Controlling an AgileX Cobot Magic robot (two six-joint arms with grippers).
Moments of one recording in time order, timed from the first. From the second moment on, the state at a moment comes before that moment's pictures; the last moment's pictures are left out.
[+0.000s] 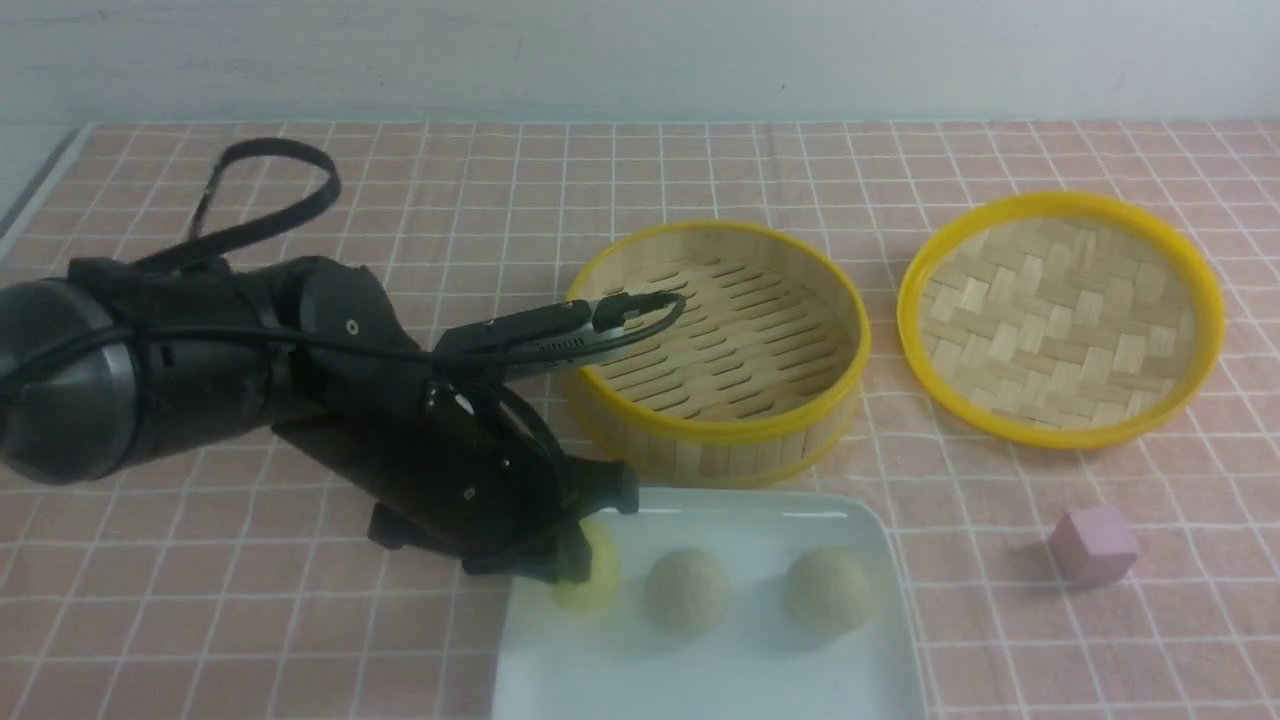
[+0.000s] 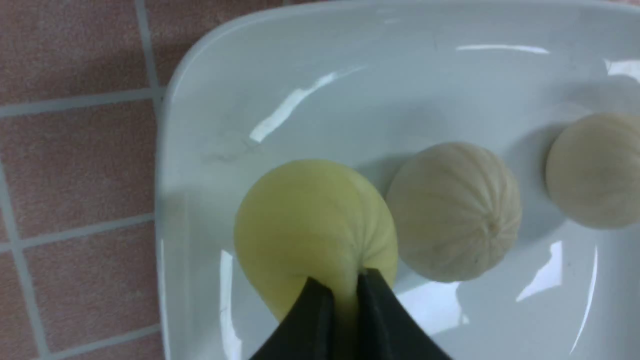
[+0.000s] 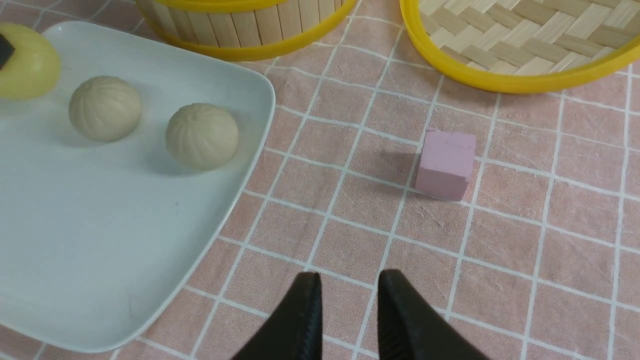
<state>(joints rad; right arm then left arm) 0.22 0.41 -0.48 0.22 0.79 -0.19 -0.51 1.64 -0.97 -0.50 0.61 -0.04</state>
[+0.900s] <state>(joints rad) 0.22 0.08 -0.76 0.16 0.93 -0.08 -0.46 1.52 -1.07 -0.48 0.81 -0.03</state>
